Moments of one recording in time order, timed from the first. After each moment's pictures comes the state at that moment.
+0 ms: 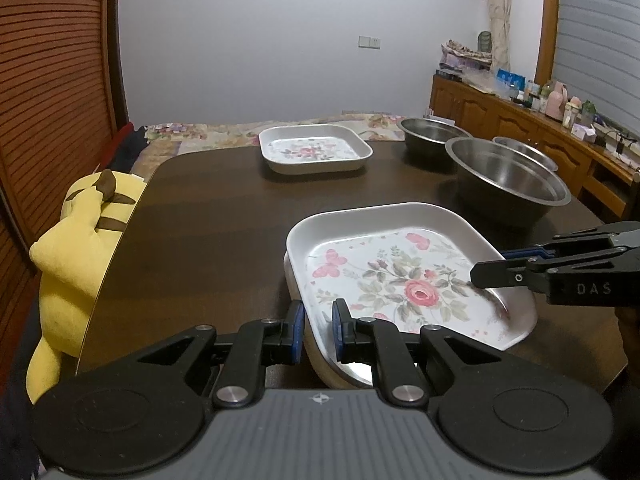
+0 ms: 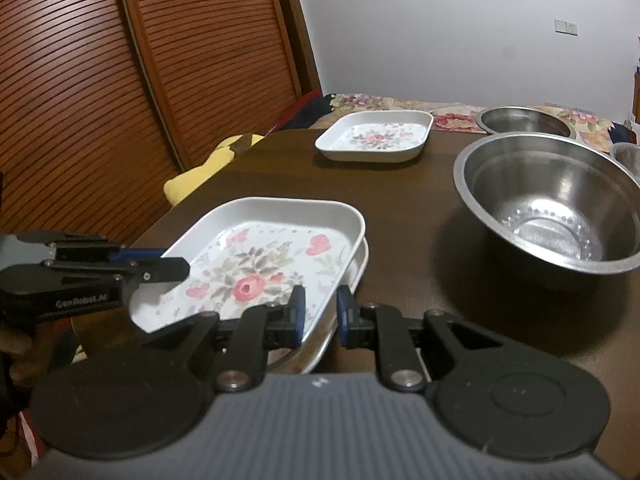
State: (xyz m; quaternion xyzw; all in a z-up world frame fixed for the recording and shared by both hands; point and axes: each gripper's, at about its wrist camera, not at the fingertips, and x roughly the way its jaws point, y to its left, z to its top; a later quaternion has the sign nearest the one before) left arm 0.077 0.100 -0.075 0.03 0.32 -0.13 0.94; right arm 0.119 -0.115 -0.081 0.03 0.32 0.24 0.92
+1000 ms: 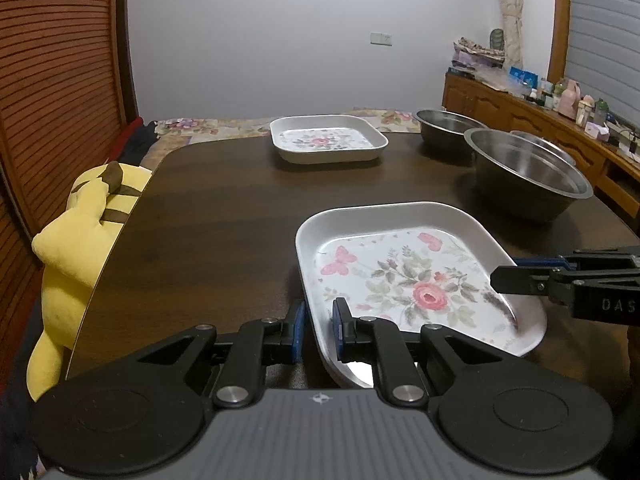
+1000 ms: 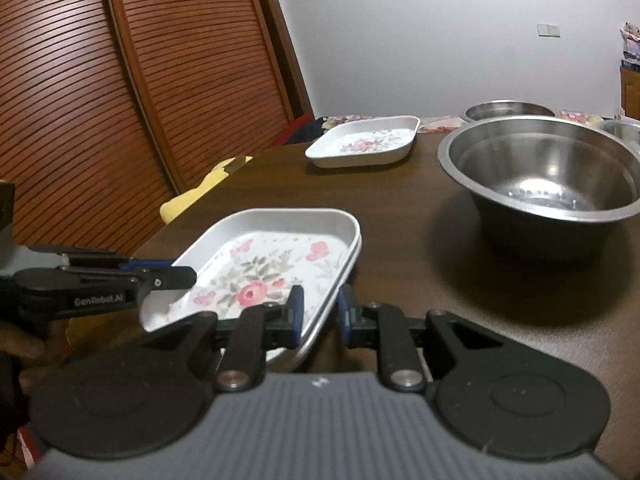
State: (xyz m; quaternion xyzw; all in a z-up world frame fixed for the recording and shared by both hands) left arm 0.087 0.099 -0.089 0.03 0.32 -0.11 0.94; right arm 0.107 -0.124 -0.103 0.07 0.29 0.23 0.93
